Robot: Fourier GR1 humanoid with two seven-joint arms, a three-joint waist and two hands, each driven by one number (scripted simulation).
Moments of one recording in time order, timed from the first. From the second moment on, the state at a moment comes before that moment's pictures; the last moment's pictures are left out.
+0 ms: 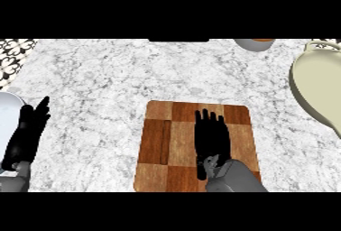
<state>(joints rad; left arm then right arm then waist) -0.06 0.45 -0.04 -1.44 0.00 0.22 0.36 -0.34 -0.01 0.55 -1.50 0.97 0.50 0.98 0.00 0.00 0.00</state>
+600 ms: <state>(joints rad) -0.07 0.41 0.02 -1.45 -0.05 0.18 0.37 -0.37 -0.01 0.52 -1.34 0.95 0.42 0.95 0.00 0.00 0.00</state>
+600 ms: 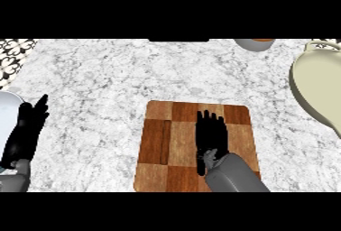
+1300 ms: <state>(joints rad) -0.10 0.36 0.08 -1.44 -0.11 0.12 0.39 -0.37 -0.01 0.49 -1.27 1.01 0.34 0.85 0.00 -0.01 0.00</state>
